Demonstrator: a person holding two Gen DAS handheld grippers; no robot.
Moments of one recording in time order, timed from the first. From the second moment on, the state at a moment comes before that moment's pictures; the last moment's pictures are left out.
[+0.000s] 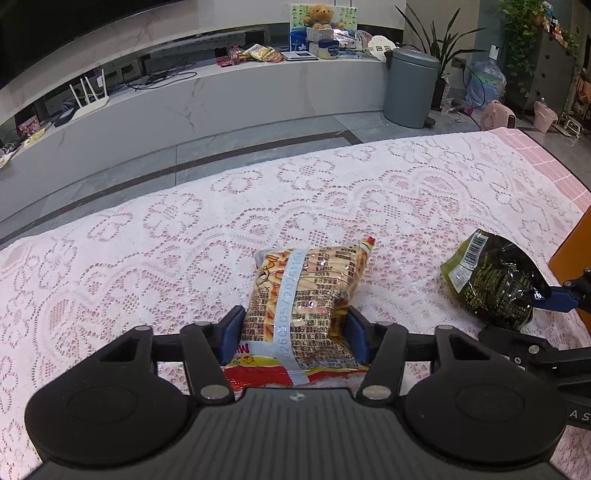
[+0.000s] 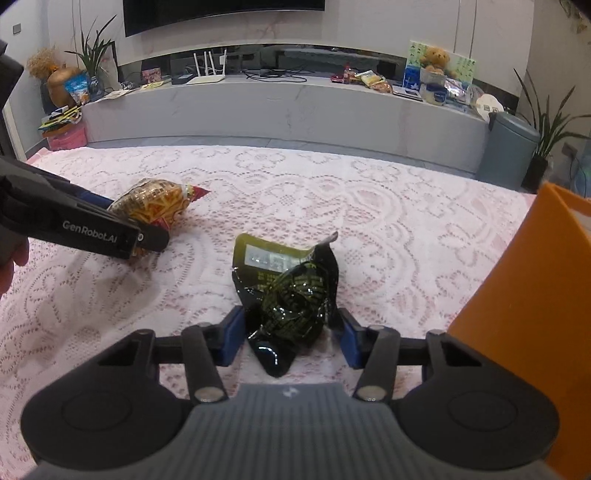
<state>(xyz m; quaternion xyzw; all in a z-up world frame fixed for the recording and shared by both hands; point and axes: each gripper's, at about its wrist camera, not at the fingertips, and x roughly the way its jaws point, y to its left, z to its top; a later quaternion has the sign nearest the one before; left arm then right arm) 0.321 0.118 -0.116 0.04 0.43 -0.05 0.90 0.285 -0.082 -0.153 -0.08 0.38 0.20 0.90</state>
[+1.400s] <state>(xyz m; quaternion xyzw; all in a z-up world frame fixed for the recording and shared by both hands) 0.266 0.107 -0.097 -0.04 0.45 -0.04 0.89 0.280 -0.076 -0.160 -0.17 0.33 0.15 0.92</state>
